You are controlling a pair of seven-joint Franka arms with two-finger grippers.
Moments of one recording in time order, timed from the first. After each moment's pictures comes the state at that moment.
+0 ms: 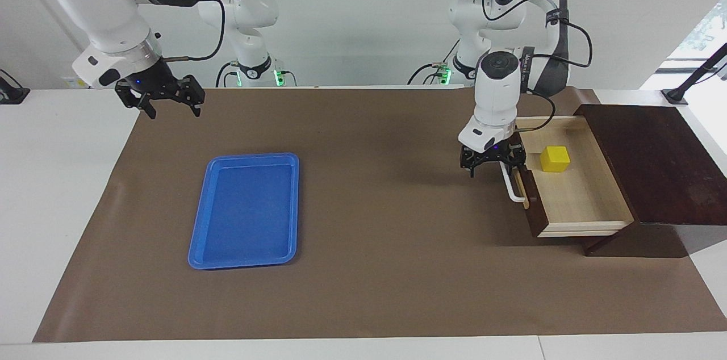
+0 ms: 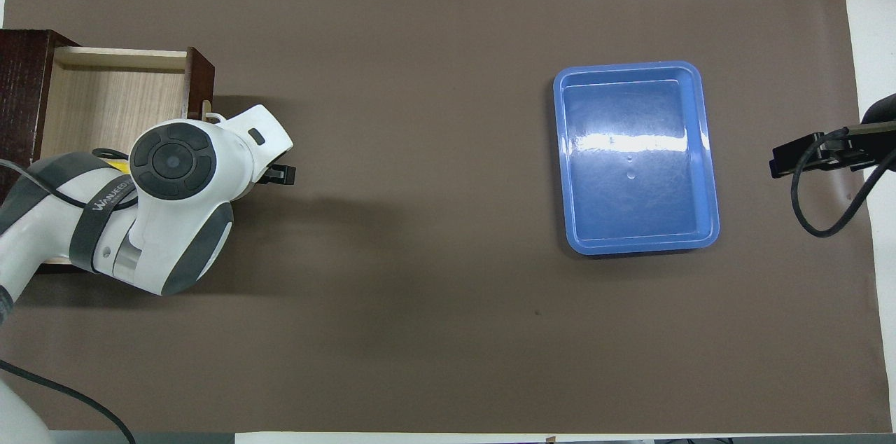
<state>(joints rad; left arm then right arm) -0.20 0.08 -0.14 -2.11 0.33 2.25 -0.34 -0.05 -0.01 0.01 -1.66 -0.02 1.57 -0.09</state>
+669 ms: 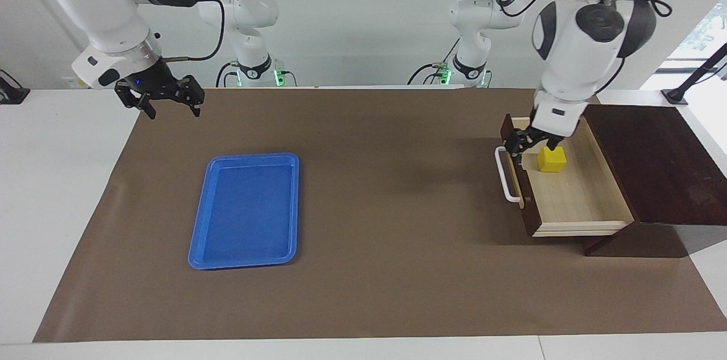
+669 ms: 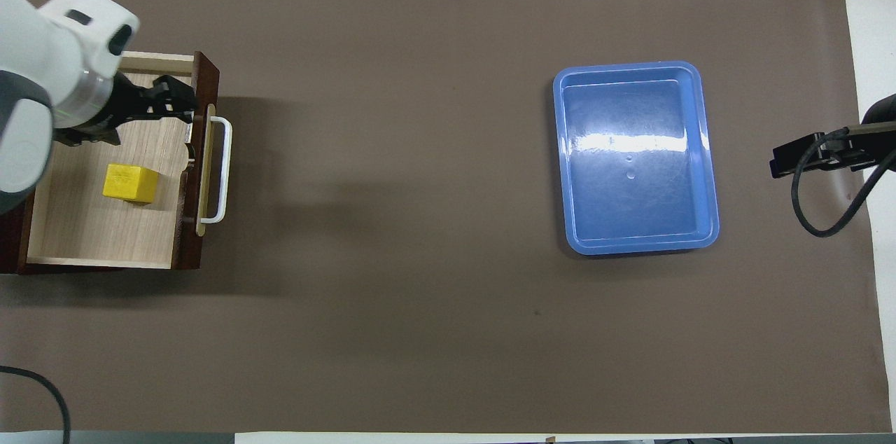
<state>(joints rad) -0.03 0.12 -0.10 -1.64 0.09 1.77 -0.53 -0.05 -0.01 0.01 -1.66 -0.02 1.57 -0.09</state>
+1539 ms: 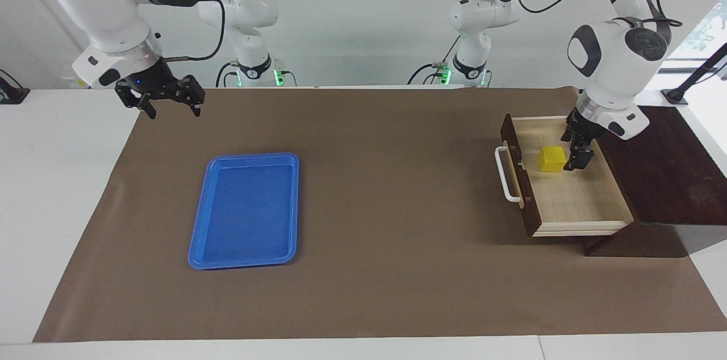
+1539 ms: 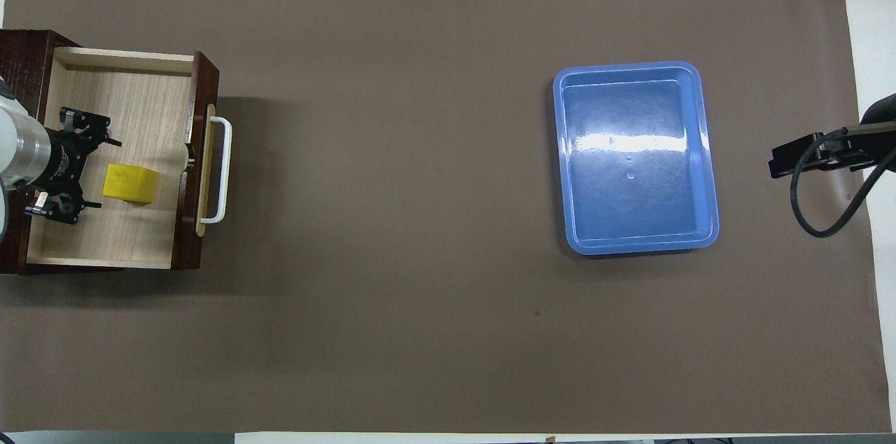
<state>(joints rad) 0.14 0.01 -0.10 -2.02 0.08 2.06 -1.27 -0.05 -0.01 0.01 -1.66 -0.02 1.57 -0.09</state>
